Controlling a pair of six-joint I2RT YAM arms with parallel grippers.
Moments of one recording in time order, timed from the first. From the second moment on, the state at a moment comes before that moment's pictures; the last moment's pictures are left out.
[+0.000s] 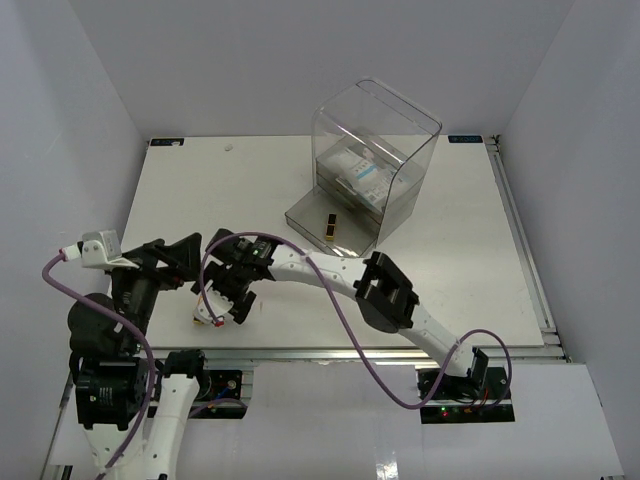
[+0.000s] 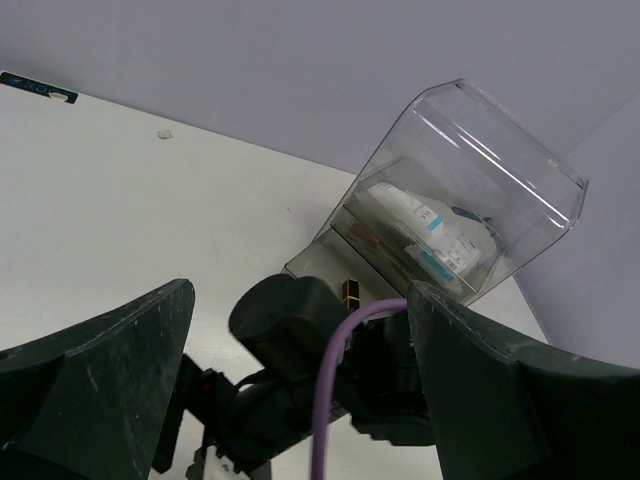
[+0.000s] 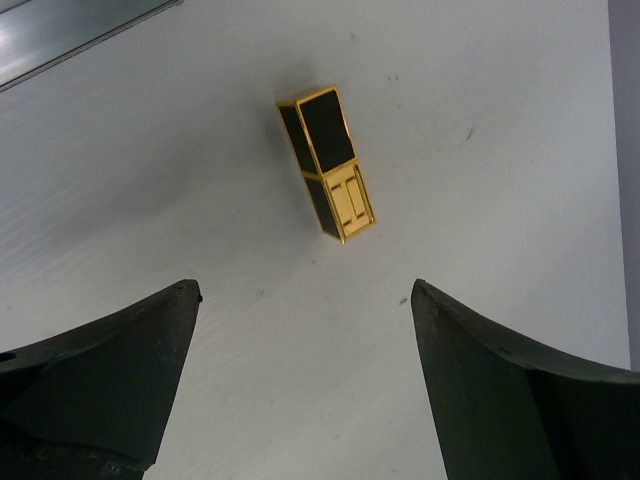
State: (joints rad) left arm -0.02 0.35 1.02 -0.61 0.10 -0.44; right arm 1.21 2.39 2.17 -0.75 -0.52 -1.48
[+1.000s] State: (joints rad) left arm -0.02 0.24 1.02 -0.68 0.09 -0.42; right arm 1.28 2.58 2.22 -0.48 -0.44 -1.63
